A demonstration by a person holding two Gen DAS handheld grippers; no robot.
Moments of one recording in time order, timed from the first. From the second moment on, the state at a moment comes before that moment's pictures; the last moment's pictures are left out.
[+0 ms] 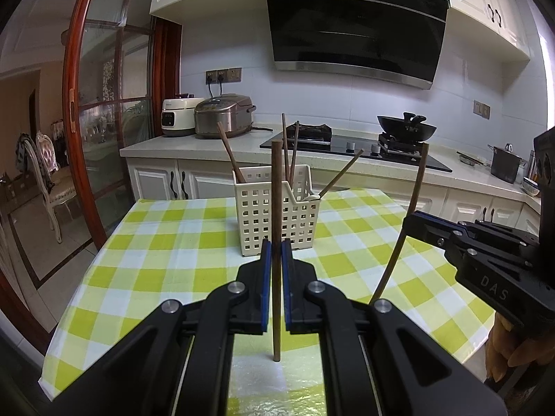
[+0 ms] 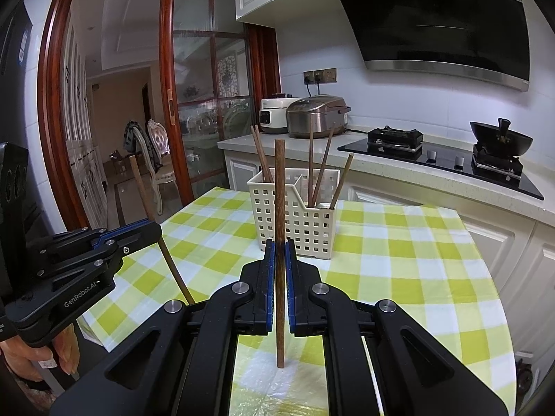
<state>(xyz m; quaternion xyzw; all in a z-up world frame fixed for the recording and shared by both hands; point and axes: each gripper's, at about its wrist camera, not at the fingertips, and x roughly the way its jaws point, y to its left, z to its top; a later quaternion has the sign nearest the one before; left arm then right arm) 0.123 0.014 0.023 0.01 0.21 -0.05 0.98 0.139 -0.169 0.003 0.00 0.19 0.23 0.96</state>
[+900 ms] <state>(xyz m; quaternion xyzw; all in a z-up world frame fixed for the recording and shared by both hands) 0.176 0.027 0.091 0.02 0.17 -0.08 0.98 0.192 -0.147 0.059 -0.01 0.14 0.22 0.96</state>
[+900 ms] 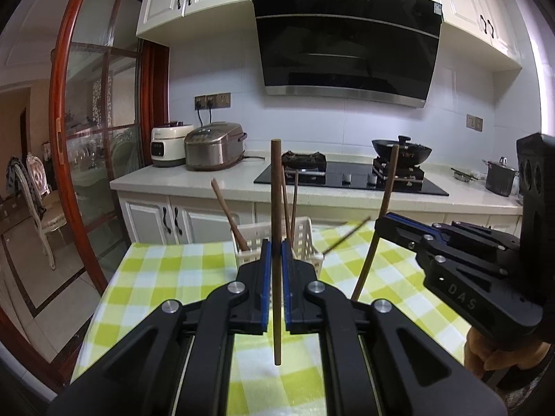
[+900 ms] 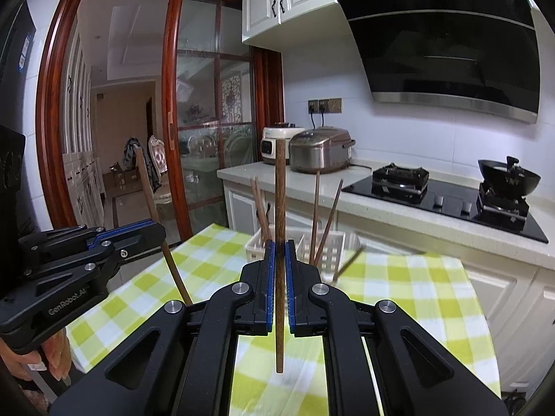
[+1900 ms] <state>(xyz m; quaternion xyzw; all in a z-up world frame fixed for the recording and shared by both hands) 0.325 0.054 0.157 -0.04 0.12 -0.07 0.99 0.314 -0.106 0.100 -0.01 0.10 0.14 0.98</state>
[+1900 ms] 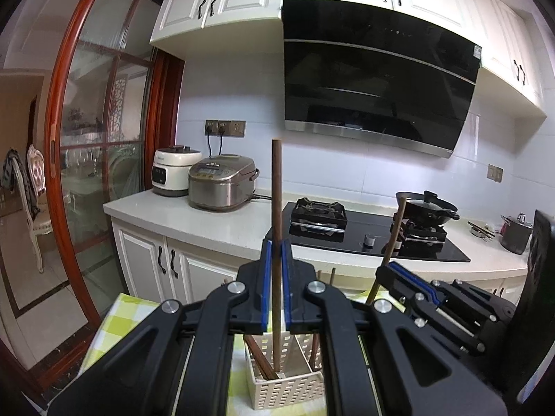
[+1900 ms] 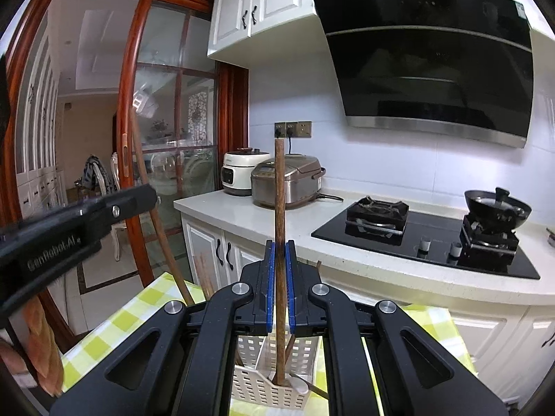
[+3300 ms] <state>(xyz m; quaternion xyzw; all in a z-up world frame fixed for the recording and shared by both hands) 0.233 0.064 0.130 -0.02 0.09 0.03 1.00 0.221 -0.143 0.093 0.01 0.07 0.14 0.99</state>
